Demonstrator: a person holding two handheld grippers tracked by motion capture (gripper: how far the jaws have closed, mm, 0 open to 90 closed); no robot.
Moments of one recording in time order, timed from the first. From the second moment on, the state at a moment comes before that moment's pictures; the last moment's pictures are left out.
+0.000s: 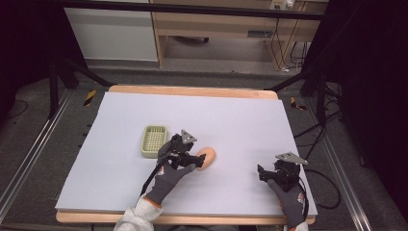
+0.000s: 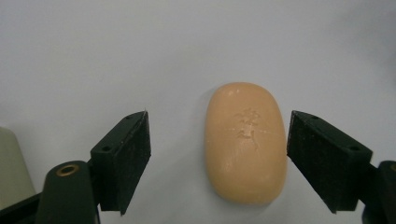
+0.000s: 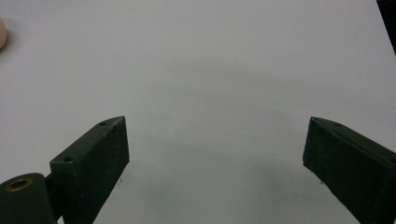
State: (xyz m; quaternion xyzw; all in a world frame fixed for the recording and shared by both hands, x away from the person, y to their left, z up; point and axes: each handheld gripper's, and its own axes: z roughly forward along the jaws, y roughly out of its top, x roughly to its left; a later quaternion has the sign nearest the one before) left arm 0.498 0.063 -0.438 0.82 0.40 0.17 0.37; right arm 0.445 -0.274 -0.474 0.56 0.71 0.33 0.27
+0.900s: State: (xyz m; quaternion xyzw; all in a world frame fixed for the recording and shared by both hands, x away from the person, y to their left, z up) left arm 0.509 0.037 -0.464 0.84 0.39 0.15 0.34; right arm 0.444 -0.271 -0.472 0.55 0.72 0.33 0.28
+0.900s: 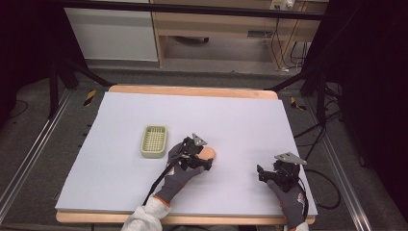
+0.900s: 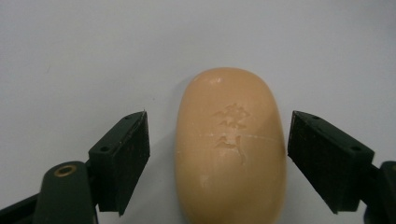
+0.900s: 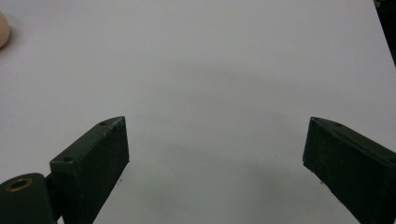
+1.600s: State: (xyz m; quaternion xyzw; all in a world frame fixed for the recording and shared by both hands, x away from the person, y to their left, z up) left arm 0.510 0.026 -0.474 0.85 0.39 0.15 0.31; right arm 0.445 -0.271 -0.473 0.55 0.72 0.32 0.28
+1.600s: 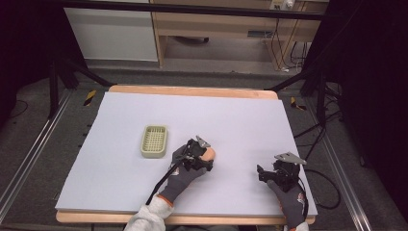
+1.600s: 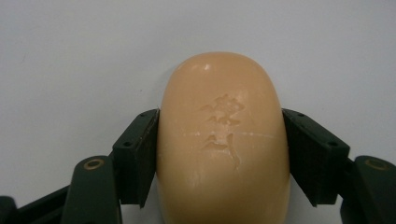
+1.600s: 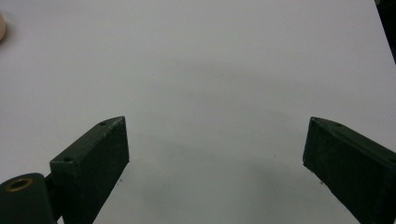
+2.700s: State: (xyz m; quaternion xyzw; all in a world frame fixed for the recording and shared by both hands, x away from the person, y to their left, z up) left arm 0.498 0.046 -0.448 0.85 0.38 0.14 0.33; right arm 0.446 -0.272 -0.473 0.55 0.72 0.32 0.28
